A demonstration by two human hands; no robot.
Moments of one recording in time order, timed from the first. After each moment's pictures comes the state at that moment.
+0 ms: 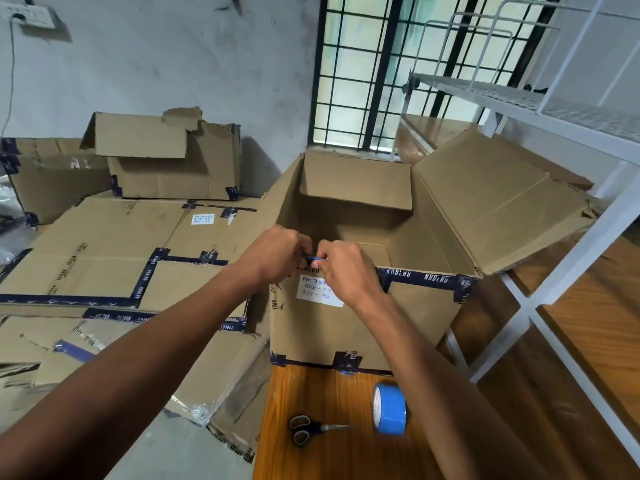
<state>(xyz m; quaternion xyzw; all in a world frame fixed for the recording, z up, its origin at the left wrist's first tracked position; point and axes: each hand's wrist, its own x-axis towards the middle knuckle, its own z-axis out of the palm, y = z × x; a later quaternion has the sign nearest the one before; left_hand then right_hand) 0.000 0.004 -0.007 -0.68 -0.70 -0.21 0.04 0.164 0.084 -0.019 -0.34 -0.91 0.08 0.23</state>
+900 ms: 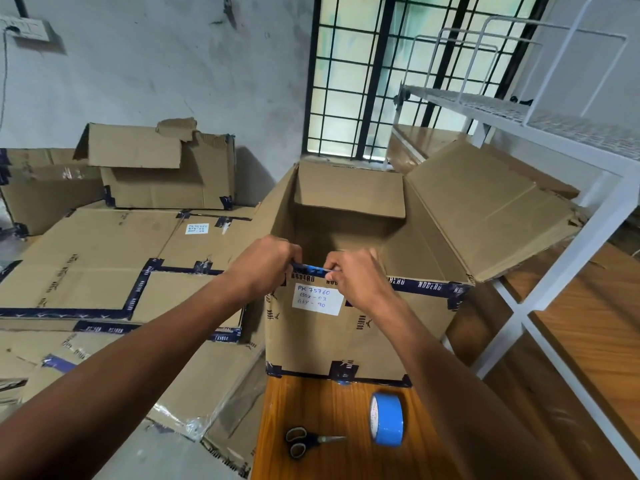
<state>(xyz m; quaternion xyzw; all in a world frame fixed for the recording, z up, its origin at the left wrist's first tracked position) -0.003 -0.002 -0.007 -0.67 -0.72 -0.17 0.08 0.187 0.102 -0.013 -0.35 -0.91 0.08 0.20</state>
